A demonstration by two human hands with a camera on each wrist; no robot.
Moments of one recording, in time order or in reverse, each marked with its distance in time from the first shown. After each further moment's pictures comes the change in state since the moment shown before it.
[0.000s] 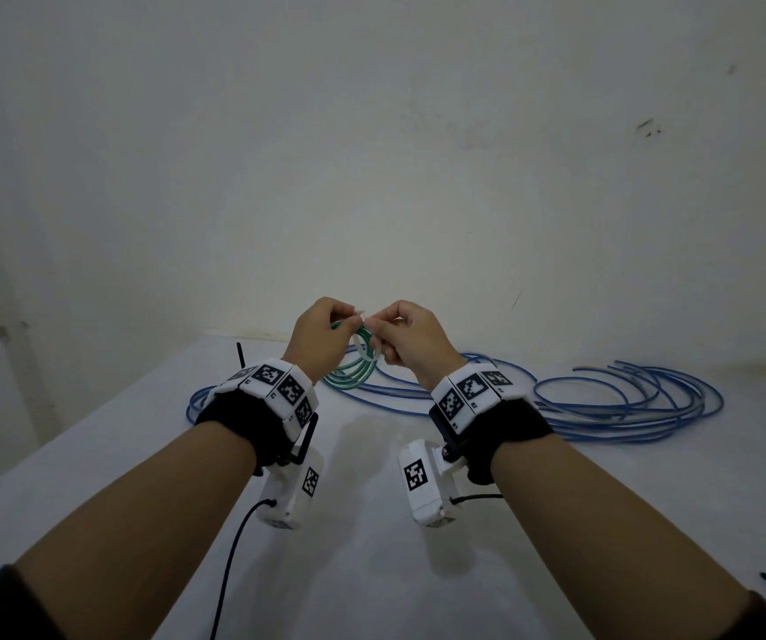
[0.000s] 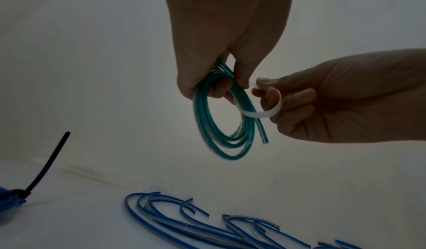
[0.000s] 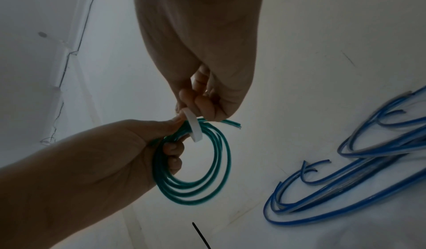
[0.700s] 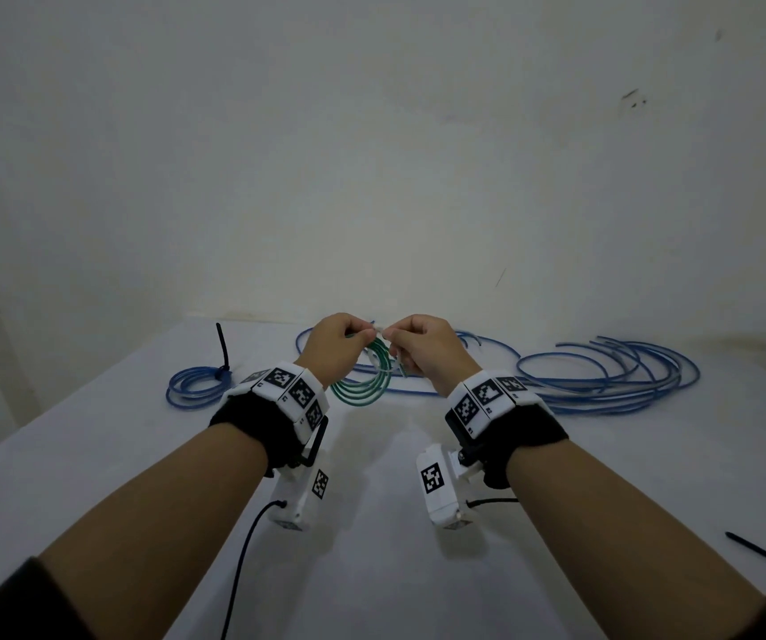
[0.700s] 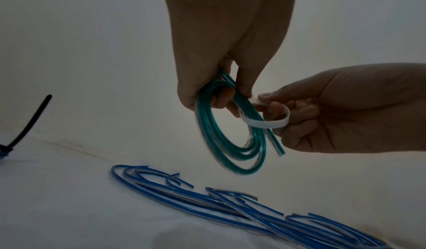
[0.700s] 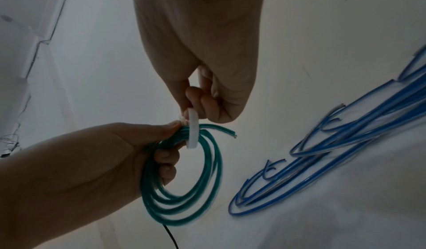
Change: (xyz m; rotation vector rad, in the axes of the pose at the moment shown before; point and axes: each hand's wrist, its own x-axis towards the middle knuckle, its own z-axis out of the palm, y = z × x) left_hand -0.022 -0.009 0.037 0.064 -0.178 -0.087; right_hand -0.017 0.029 -0.036 -0.090 0.095 0.117
